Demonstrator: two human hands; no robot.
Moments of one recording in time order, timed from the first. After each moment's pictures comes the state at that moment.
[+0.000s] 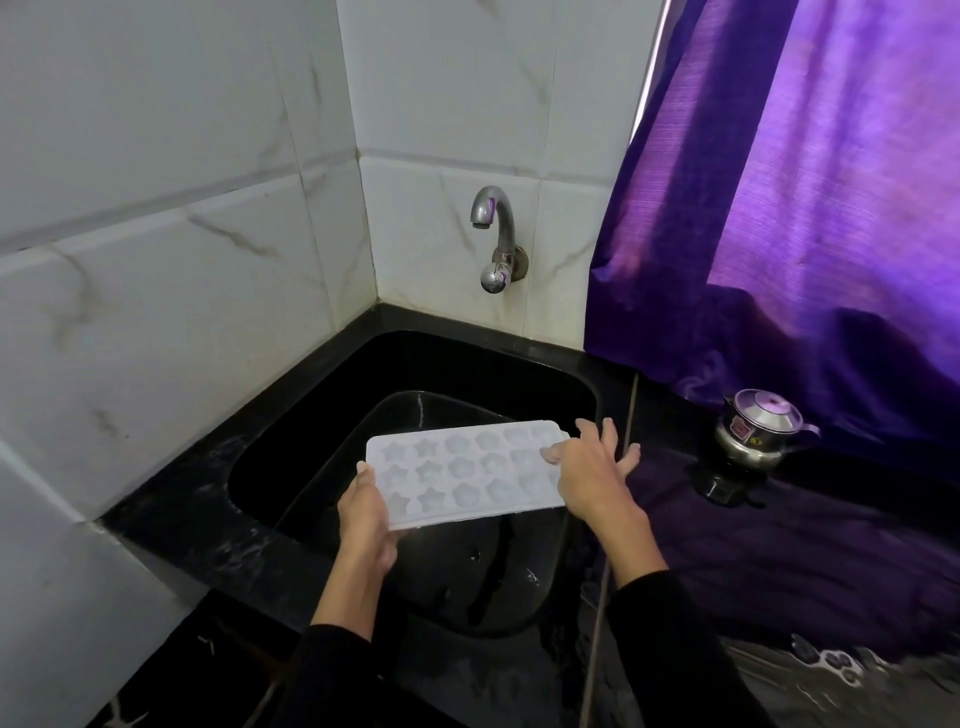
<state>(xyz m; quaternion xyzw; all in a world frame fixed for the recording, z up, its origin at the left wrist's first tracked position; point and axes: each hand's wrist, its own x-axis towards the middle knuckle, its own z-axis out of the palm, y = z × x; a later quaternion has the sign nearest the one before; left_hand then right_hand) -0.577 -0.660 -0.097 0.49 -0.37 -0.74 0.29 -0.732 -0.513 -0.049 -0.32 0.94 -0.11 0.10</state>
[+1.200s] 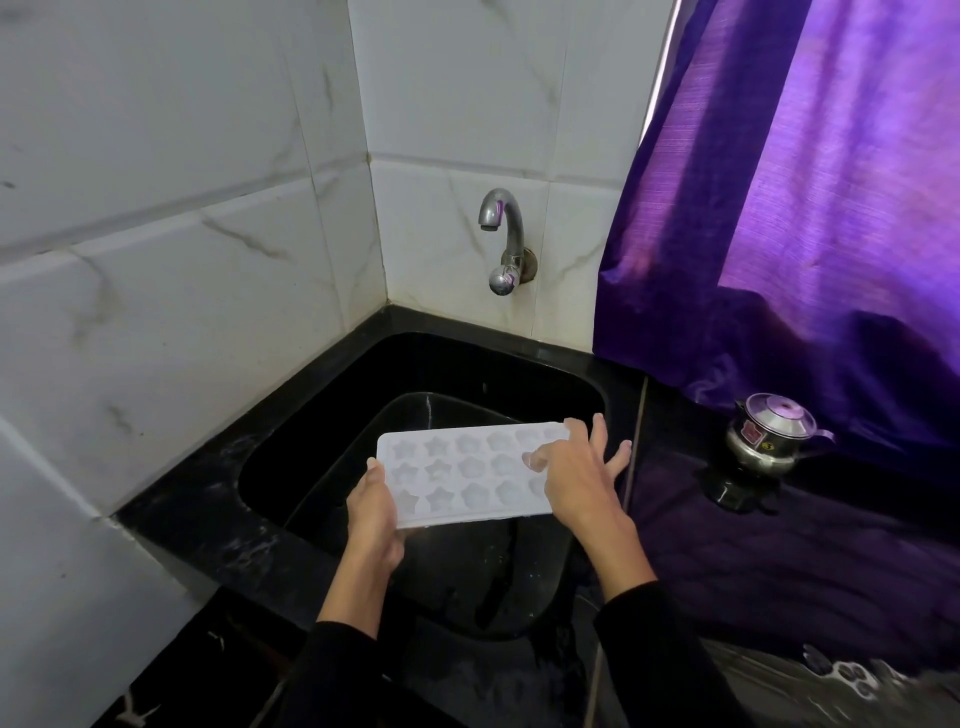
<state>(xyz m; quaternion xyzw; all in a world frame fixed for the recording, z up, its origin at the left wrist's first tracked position) -0.580 -0.659 -0.097 0.48 -0.37 -0.74 0.29 -0.719 -0.522 -0.048 -0.35 0.92 -0.12 0.08</state>
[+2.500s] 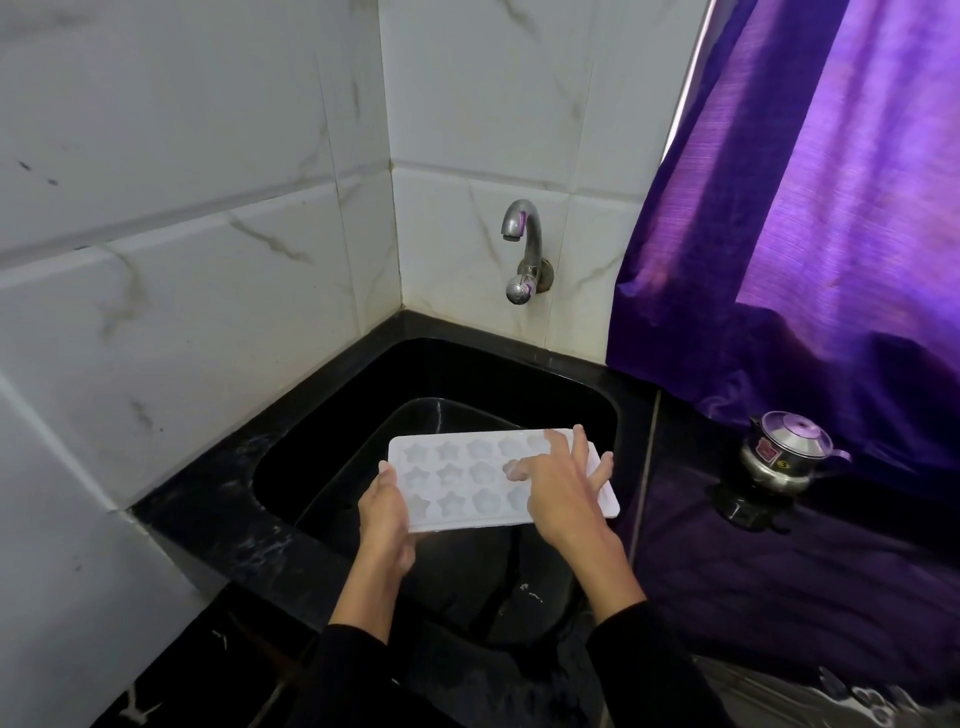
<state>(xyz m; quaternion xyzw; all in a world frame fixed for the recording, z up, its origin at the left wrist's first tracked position) -0.576 -0.660 -0.091 0.49 -0.36 -0.74 0.30 -0.690 -0.540 -0.044 -0.37 0.91 -0.15 0.11</state>
